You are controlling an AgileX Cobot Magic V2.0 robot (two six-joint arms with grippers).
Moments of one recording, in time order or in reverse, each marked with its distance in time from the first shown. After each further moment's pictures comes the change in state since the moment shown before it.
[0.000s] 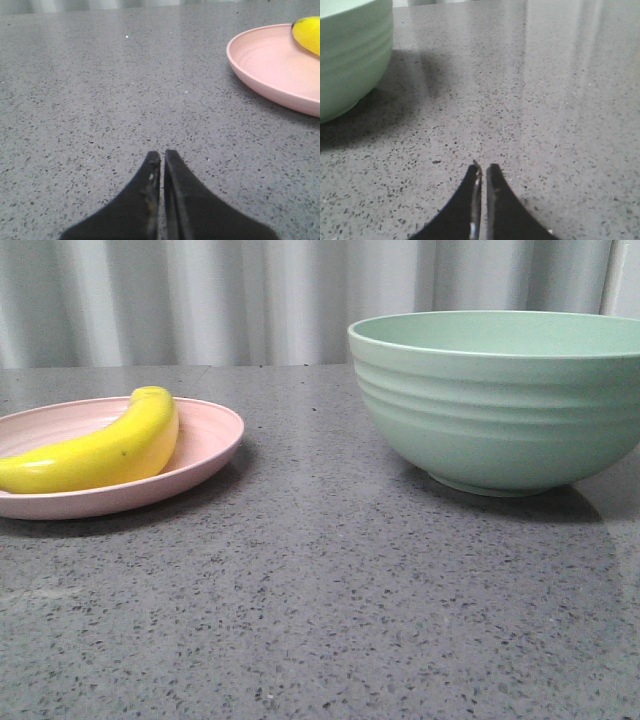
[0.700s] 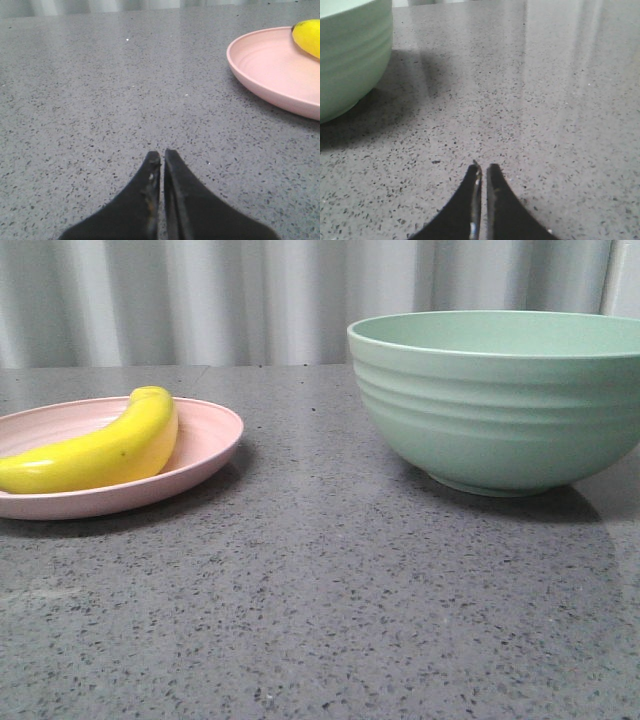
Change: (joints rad) left arm 0.000 0.000 0.000 0.002 -0.017 0.000; right arm 0.000 0.000 0.000 0.000 0.000 0.000
